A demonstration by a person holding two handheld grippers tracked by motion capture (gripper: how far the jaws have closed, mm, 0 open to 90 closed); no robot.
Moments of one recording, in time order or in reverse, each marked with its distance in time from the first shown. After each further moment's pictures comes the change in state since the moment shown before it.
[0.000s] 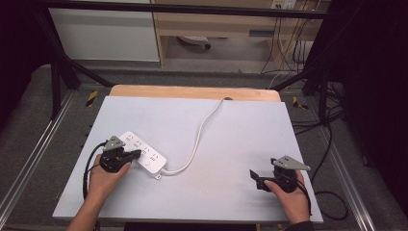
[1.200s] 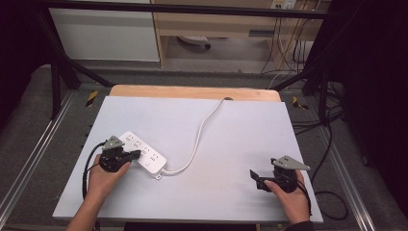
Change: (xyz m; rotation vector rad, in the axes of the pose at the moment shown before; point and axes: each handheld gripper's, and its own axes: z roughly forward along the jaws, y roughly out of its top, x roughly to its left) left arm 0.003 -0.001 0.001 0.013 -0.010 -0.012; right arm 0.000 0.000 0.000 0.005 -0.005 -0.002
